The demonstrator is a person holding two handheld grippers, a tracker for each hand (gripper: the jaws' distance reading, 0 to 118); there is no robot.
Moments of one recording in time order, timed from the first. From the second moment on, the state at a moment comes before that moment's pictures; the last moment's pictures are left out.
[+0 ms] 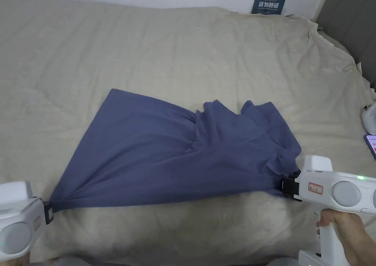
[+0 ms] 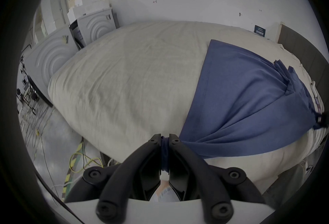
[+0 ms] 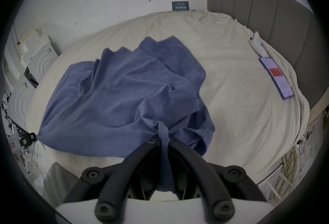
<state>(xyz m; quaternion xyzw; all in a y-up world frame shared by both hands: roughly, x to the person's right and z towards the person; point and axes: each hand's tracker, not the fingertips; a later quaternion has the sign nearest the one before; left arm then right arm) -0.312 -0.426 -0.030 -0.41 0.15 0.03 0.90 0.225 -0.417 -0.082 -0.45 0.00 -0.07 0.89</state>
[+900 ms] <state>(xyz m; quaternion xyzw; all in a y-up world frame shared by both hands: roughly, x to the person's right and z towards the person) -0.234 -0.275 -0.074 -0.10 0.05 0.07 0.99 0.190 -0.271 -0.020 -0.13 -0.07 -0.01 0.99</state>
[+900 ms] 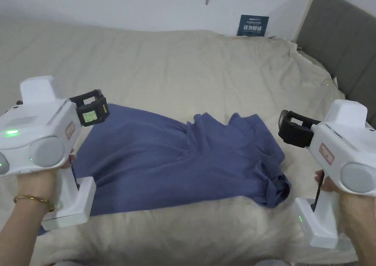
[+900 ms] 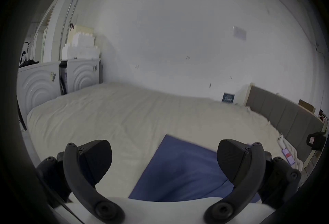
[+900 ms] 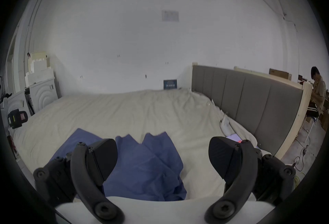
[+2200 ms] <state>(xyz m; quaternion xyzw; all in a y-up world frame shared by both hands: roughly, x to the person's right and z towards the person) -0.202 -0.304 -0.094 -0.13 0.00 0.01 0.99 0.210 -0.262 -0.184 -0.30 -0.07 0.00 0.95</state>
